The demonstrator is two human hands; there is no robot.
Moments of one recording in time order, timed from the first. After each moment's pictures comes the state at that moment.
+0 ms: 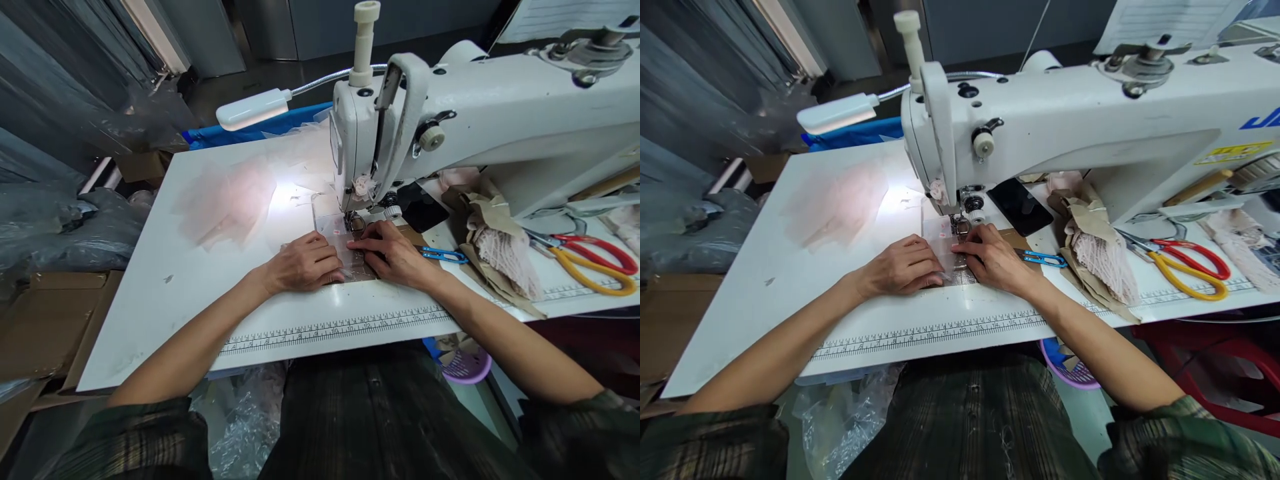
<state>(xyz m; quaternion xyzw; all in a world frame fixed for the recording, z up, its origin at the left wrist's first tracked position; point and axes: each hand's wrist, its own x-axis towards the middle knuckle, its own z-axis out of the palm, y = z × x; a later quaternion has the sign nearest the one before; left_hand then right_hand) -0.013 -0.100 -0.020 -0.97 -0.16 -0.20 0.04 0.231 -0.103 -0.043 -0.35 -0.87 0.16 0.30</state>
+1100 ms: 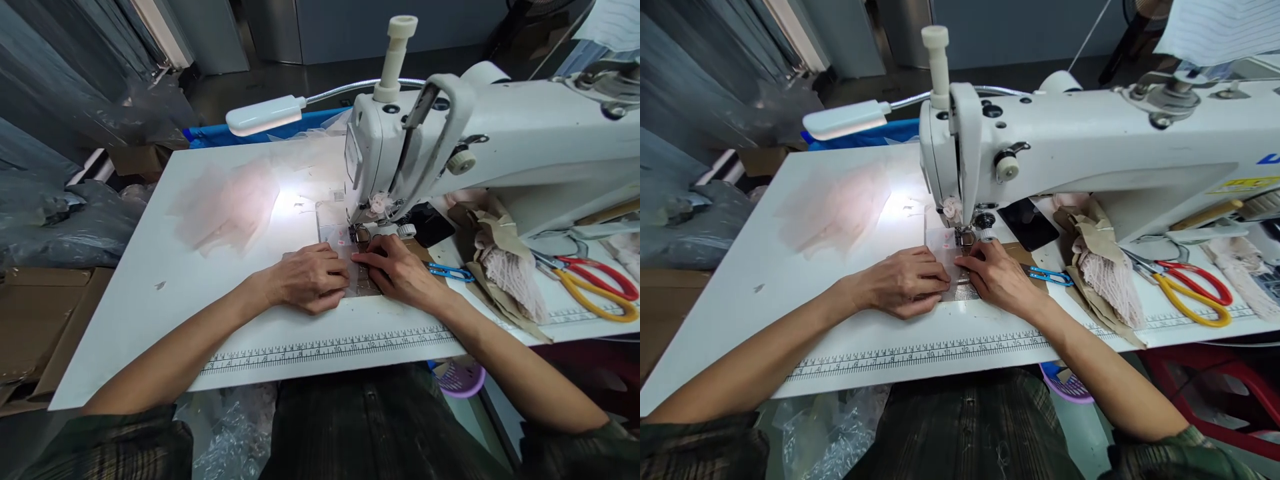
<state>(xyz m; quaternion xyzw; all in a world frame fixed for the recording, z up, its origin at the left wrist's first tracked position) -0.011 -0.097 0.001 -0.98 -0.14 -0.11 -0.03 0.231 -0.108 -0.035 -0.37 -0.89 0.12 0.22</state>
